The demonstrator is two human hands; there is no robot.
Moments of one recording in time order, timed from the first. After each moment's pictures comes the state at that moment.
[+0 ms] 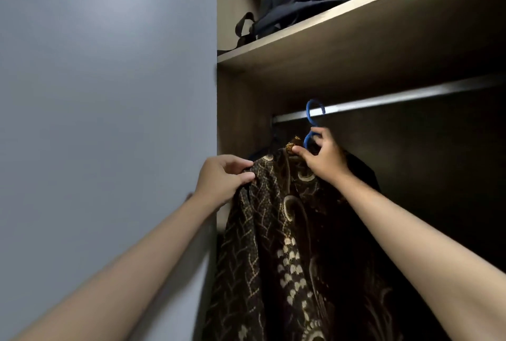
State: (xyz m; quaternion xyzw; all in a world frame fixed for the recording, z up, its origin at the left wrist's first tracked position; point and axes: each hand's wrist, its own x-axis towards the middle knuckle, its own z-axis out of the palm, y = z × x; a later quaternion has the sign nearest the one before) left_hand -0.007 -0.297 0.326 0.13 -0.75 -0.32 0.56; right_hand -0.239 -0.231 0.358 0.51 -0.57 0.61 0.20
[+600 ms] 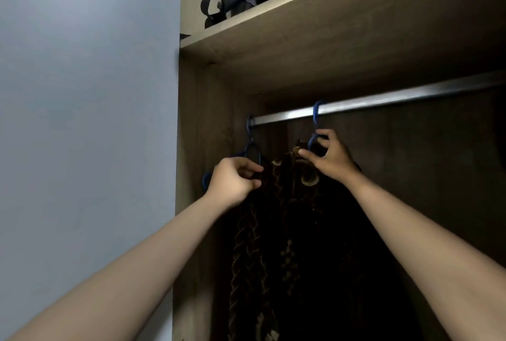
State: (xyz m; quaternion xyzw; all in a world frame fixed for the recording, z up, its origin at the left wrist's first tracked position) left_hand -0.104 -0.333 0.342 0.13 -0.82 -0.25 0.50; right_hand -0.333 -0.241 0.373 0.48 -0.61 0.61 0.18
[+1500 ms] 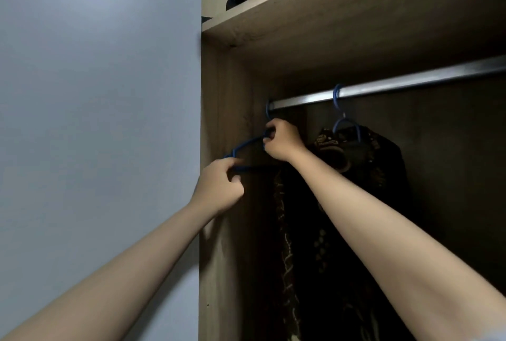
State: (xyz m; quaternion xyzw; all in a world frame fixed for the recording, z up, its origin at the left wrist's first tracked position) left_hand -0.050 -0.345 0.310 0.23 -0.81 -0.14 0.51; right_hand -0.212 -0.318 0.391 0.52 -0.68 0.48 0.19
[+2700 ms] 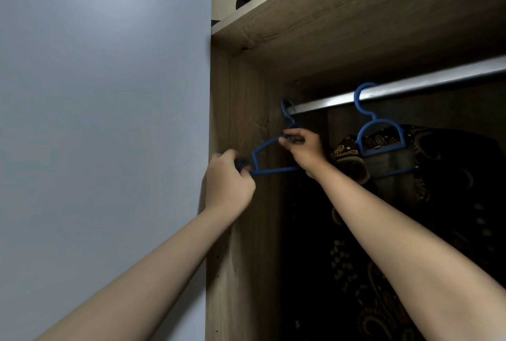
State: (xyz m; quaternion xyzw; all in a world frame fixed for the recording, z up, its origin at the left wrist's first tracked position) left_hand -0.063 -0.338 0.324 0.29 -0.72 -0.09 0.62; right_hand -0.267 -0.372 0.384 0.53 -0.47 0.70 0.06
